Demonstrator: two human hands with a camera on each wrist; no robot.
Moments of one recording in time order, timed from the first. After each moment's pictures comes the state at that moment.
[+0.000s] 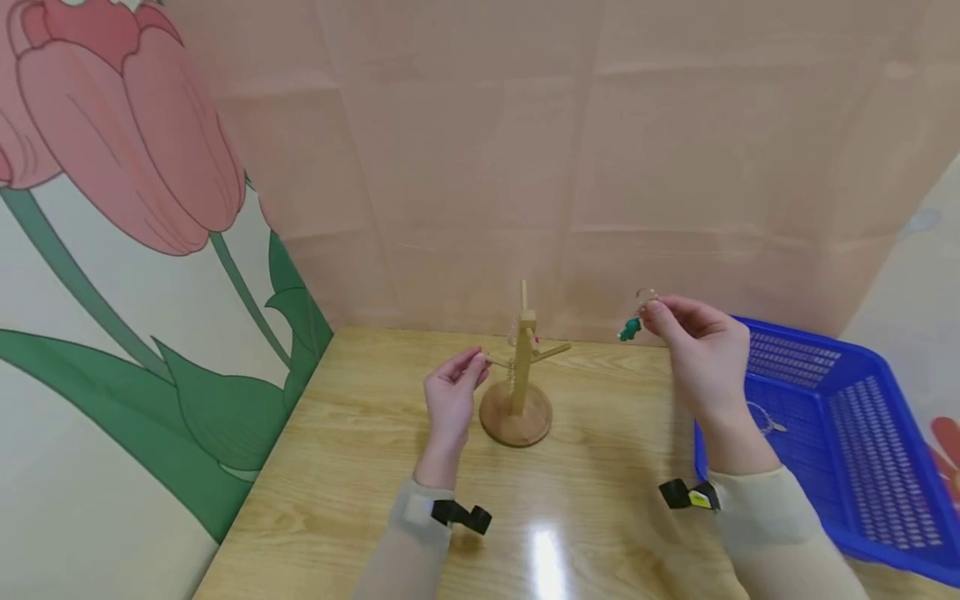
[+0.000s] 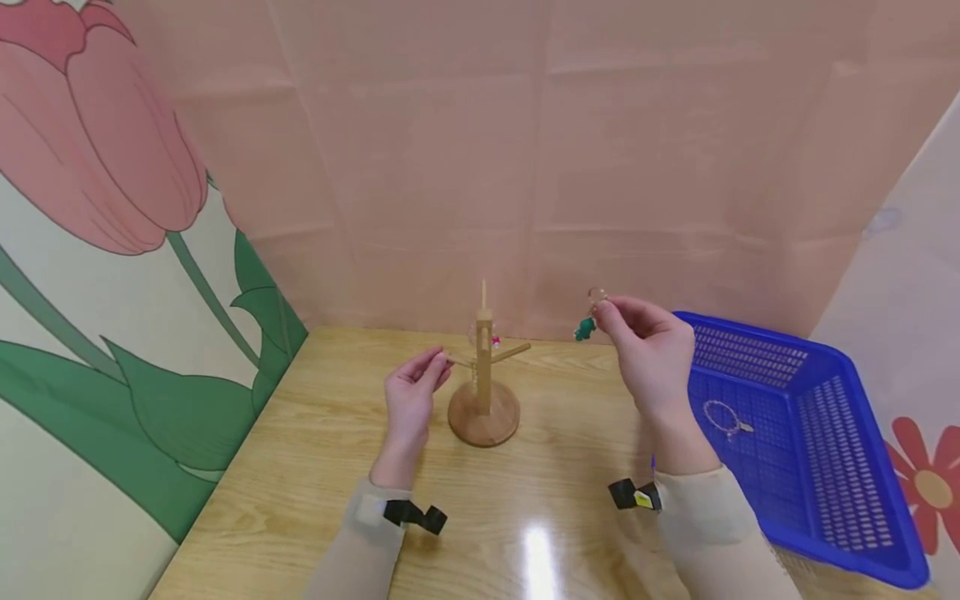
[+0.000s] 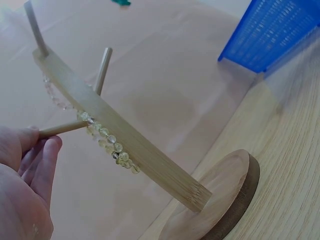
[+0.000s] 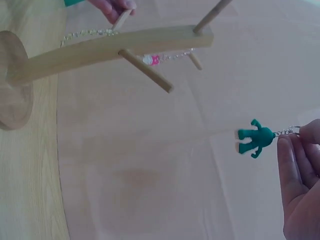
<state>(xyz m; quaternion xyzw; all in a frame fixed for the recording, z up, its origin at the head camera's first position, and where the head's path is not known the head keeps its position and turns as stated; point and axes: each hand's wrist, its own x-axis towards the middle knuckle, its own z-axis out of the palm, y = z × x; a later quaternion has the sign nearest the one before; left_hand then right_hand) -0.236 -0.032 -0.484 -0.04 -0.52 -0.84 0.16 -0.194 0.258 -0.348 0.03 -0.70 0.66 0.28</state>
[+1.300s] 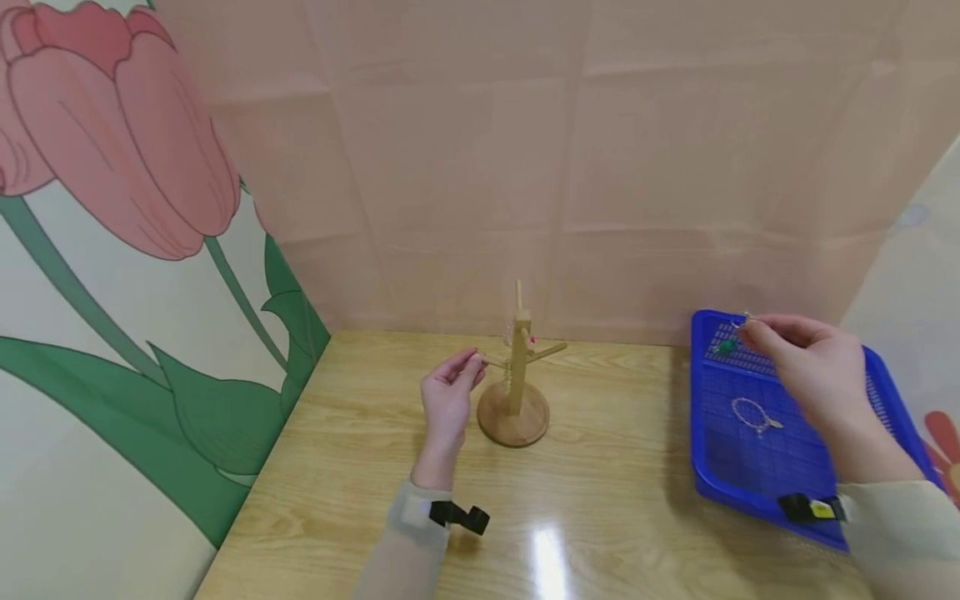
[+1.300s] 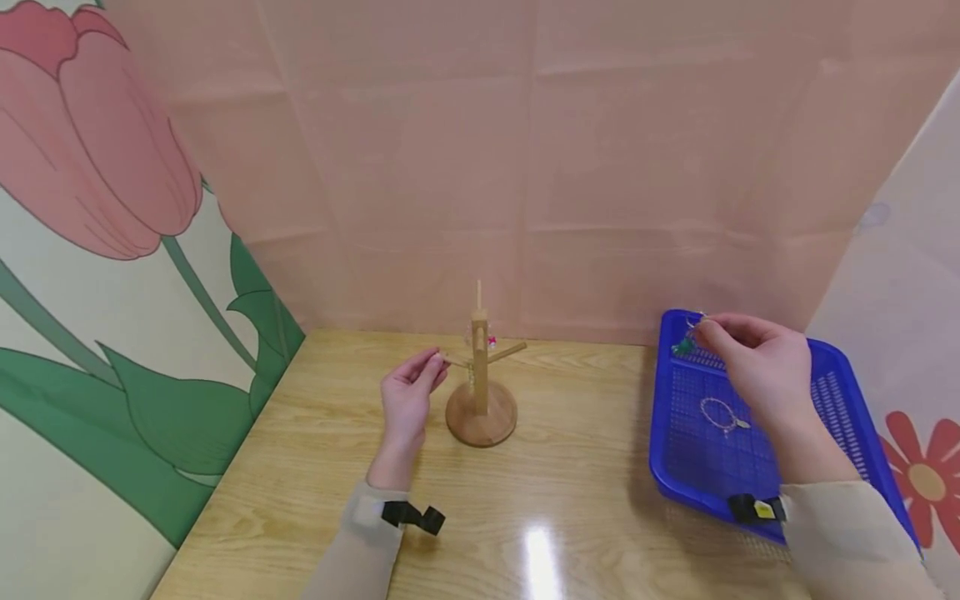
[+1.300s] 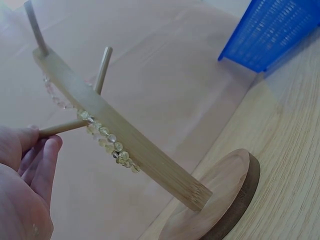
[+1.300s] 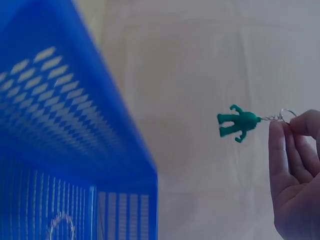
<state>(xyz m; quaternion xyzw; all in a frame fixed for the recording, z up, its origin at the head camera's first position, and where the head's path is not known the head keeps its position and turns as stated) -0.234 -0.035 -0.484 -0.04 -0.52 -0.84 0.15 -0.174 0.404 -0.354 -0.09 -0.86 0.48 0.15</state>
